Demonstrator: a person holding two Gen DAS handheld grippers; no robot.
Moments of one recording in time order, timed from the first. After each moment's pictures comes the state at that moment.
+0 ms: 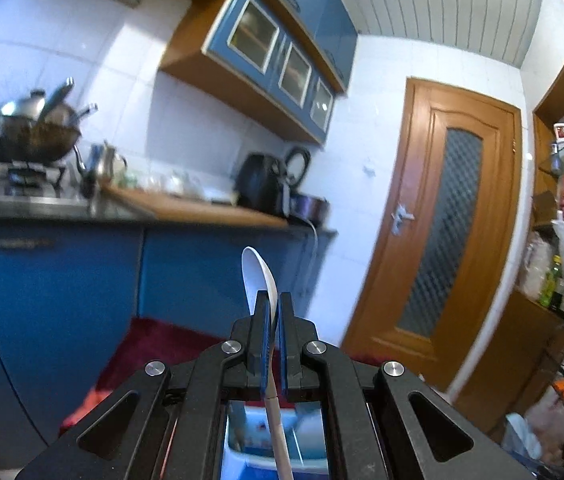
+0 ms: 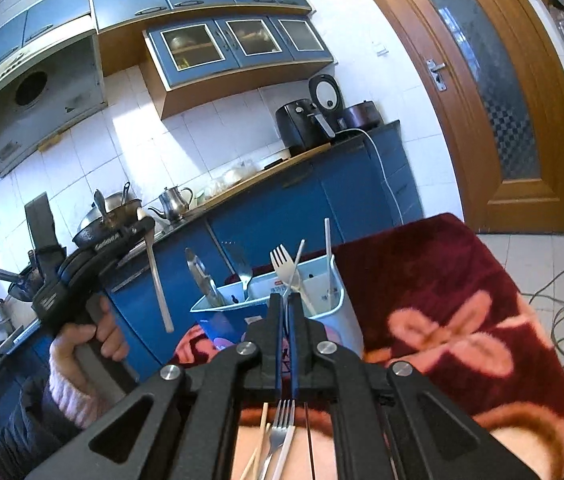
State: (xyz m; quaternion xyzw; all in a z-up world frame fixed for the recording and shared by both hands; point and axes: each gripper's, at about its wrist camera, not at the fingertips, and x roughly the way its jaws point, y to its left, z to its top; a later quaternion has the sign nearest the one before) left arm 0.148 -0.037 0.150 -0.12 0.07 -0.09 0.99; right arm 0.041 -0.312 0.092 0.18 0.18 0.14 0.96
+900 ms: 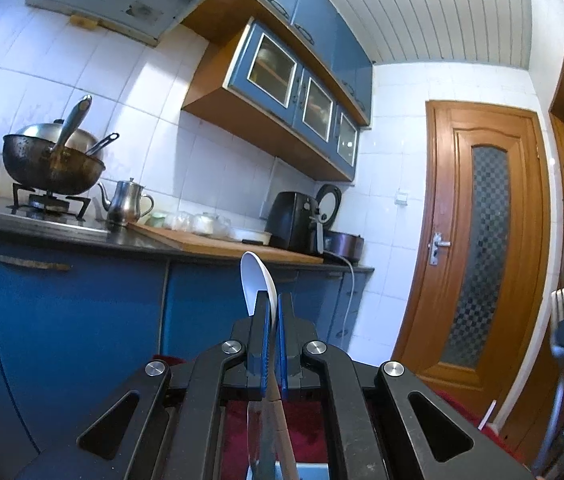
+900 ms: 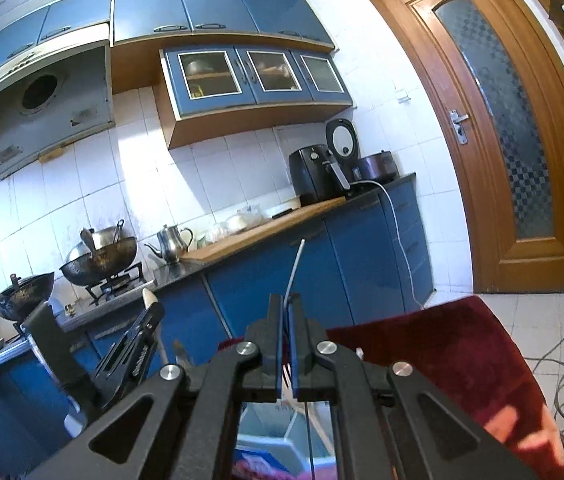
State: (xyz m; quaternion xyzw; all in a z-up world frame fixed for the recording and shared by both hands) left arm 0.186 -0.045 0.118 -0.10 -0.01 -0.02 0.99; right arm 0.132 -0.287 0.141 0.15 0.09 0.14 0.98
